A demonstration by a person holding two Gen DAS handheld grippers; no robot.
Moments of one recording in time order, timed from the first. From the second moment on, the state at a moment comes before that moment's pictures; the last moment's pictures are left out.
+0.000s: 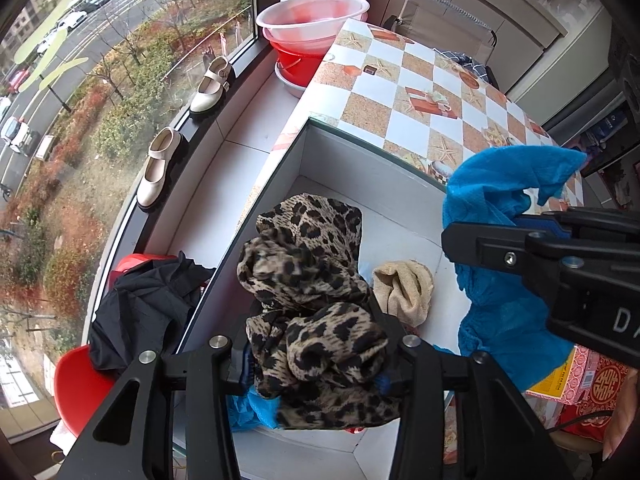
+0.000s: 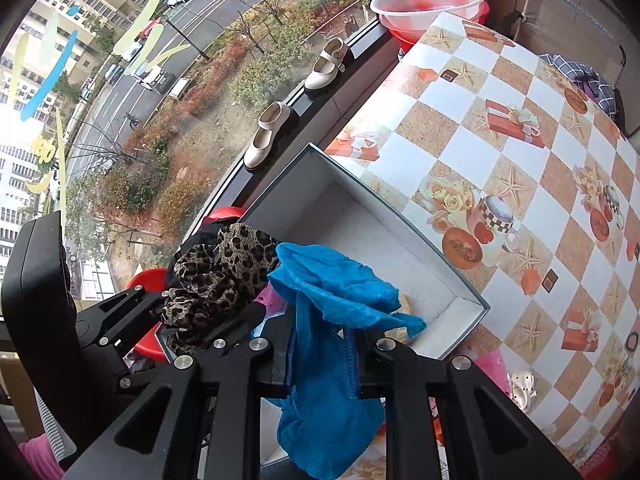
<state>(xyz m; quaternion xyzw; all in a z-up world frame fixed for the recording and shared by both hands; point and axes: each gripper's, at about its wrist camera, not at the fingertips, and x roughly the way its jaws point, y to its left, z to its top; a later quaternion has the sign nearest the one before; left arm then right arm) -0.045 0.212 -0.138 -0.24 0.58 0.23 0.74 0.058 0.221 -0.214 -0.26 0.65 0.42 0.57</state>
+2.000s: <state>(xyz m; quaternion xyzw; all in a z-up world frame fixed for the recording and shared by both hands) 0.121 0.017 -0.224 -0.14 0.75 0.05 0.64 0.215 -0.011 -0.351 -0.30 0.79 0.26 0.46</state>
